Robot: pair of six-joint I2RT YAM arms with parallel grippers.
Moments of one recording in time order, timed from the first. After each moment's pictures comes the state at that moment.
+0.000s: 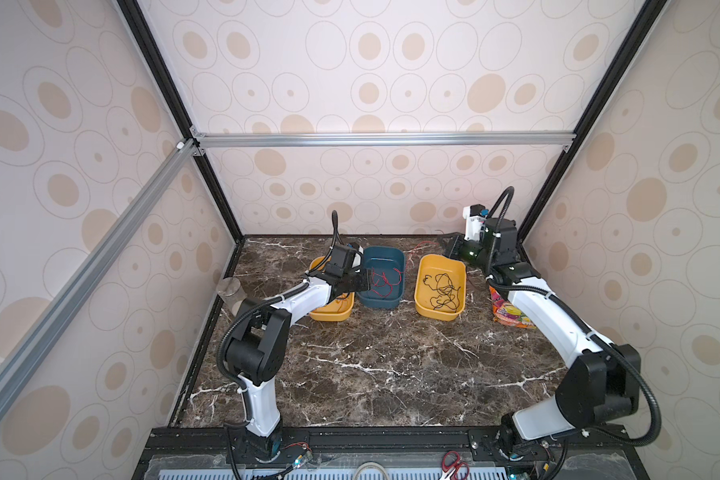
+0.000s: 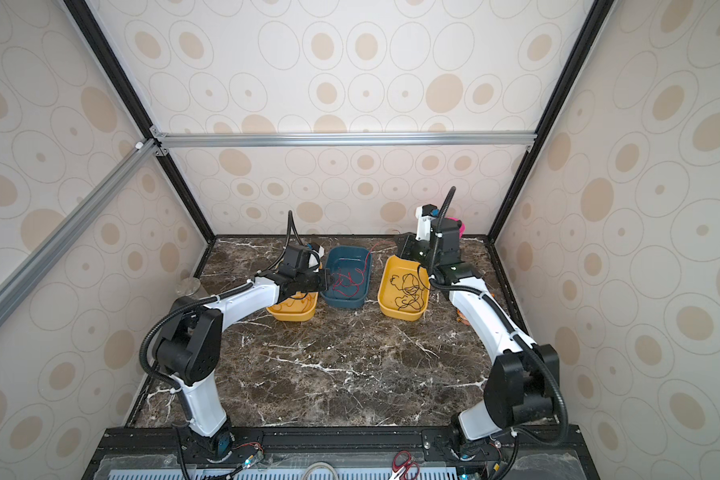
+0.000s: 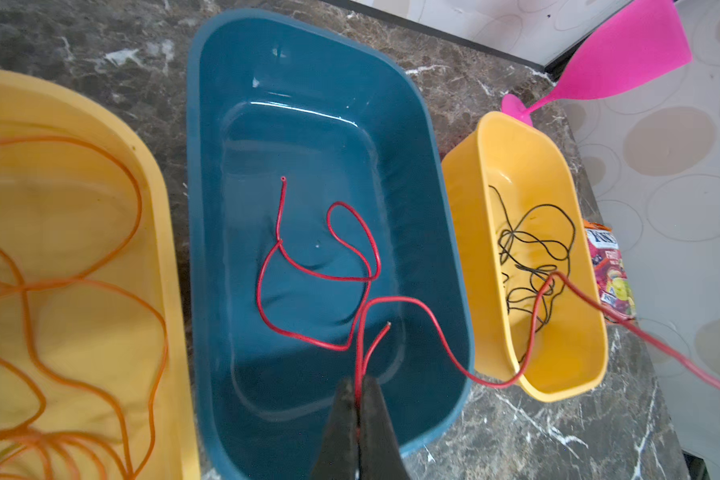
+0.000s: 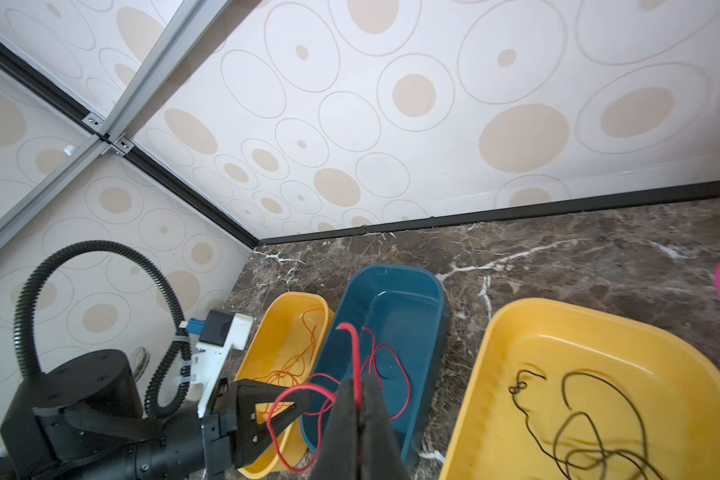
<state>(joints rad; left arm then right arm) -0.44 1.90 1.34 -0.18 0.24 -0.46 0.23 1.54 1.30 -0.09 -0.34 0.47</state>
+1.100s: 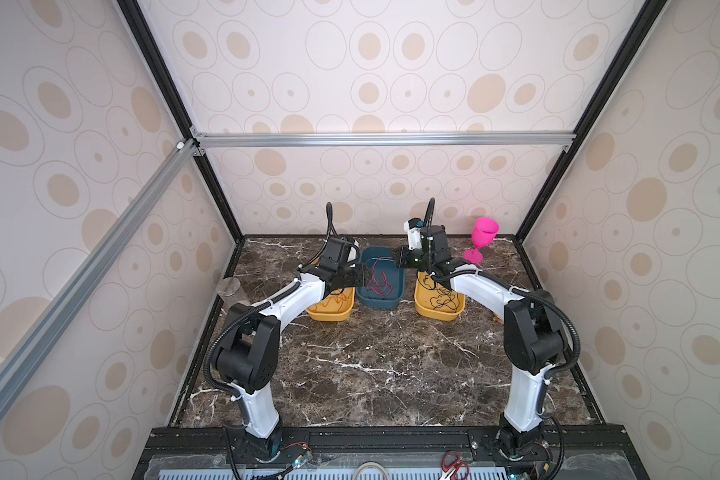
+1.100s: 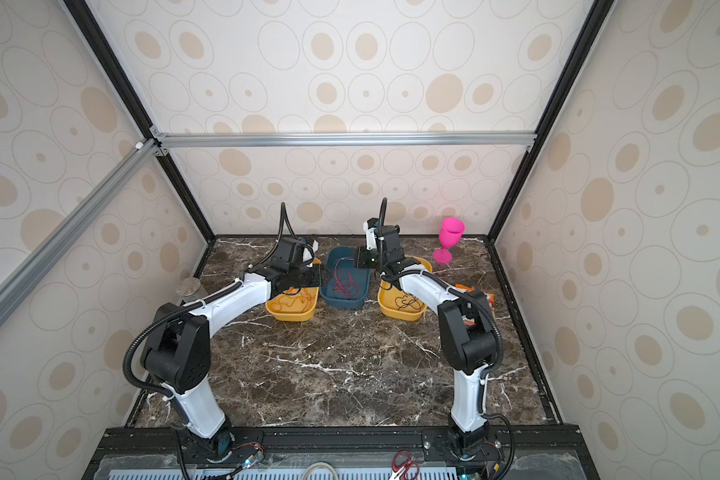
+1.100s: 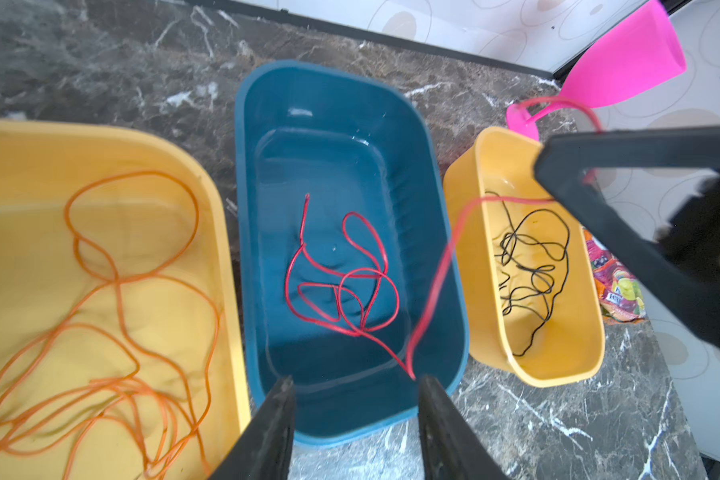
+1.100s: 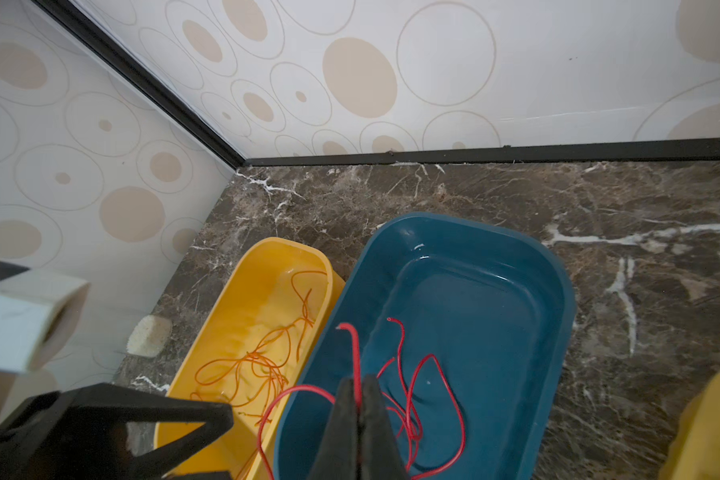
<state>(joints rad) -0.42 1.78 1.31 -0.29 0.21 -0.41 0.44 1.96 1.50 -0.04 -0.26 0.40</state>
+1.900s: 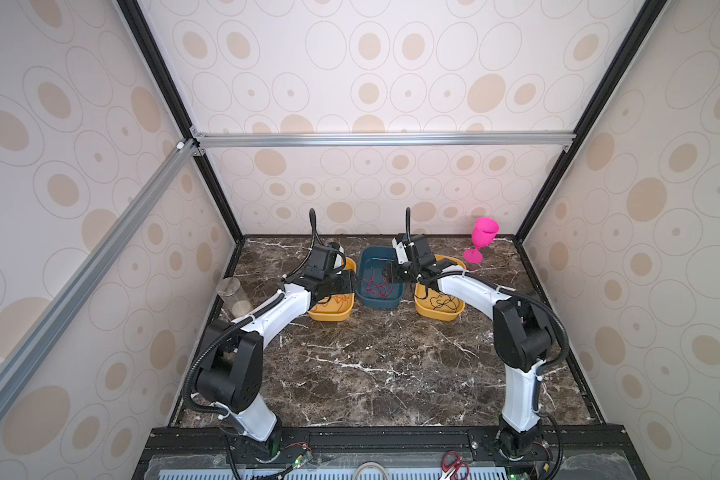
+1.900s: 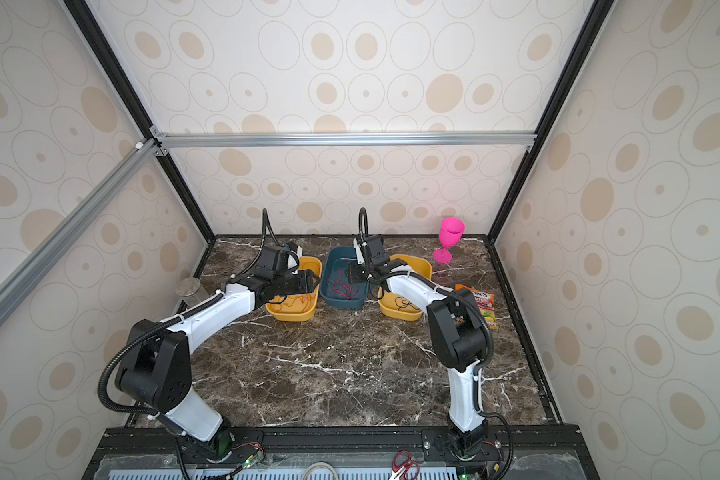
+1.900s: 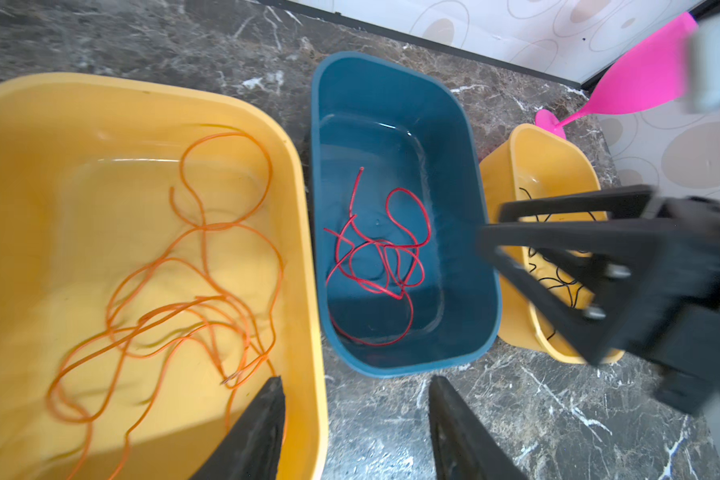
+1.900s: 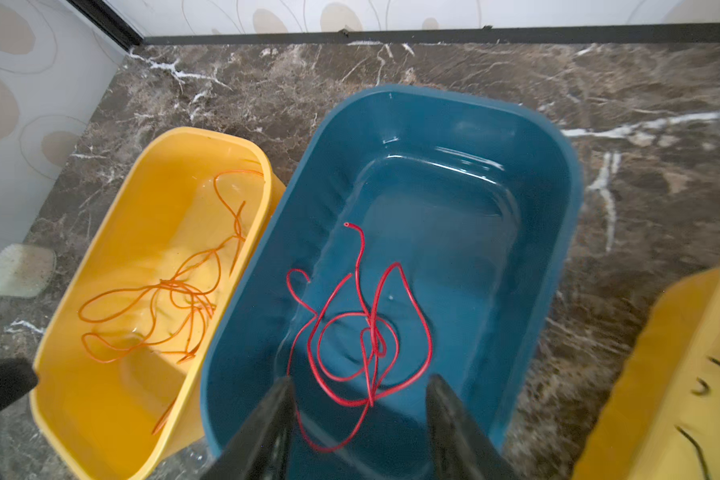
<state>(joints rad) -0.36 1.61 1.15 -0.28 0.17 -0.41 0.51 1.93 1.49 -0.29 -0.10 0.32</state>
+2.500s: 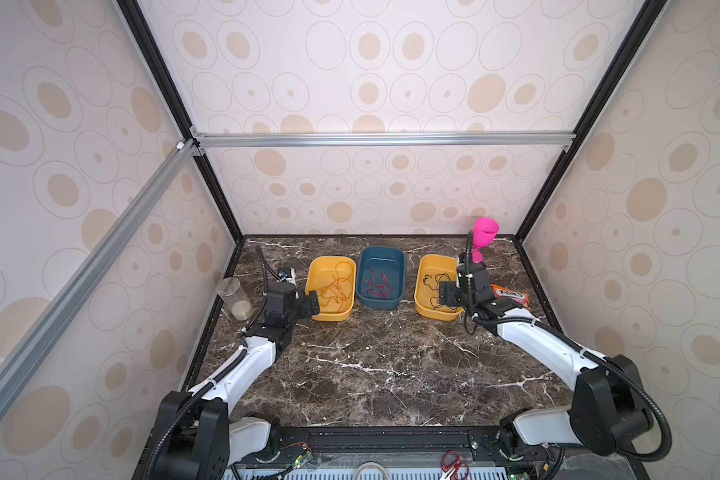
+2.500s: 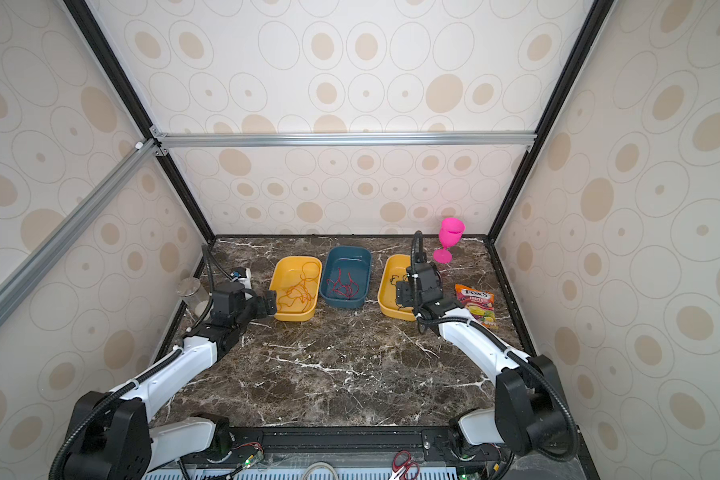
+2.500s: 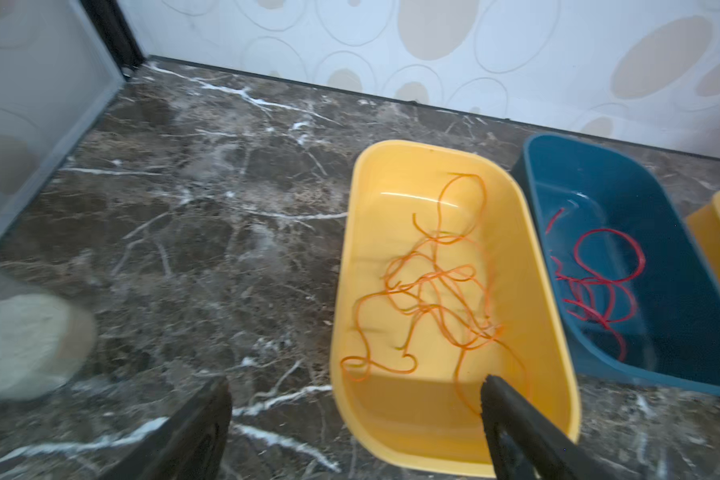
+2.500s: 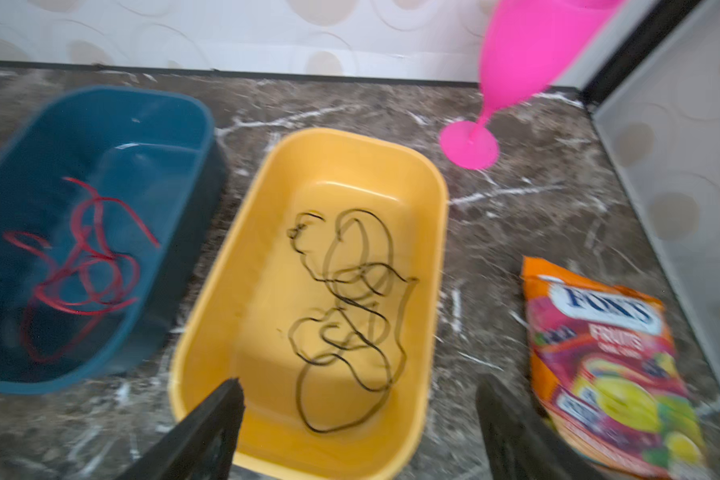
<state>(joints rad) -0.19 1.18 0.58 0.09 -0.20 -0.23 0.33 1.33 0.86 -0.22 0.36 0.21</state>
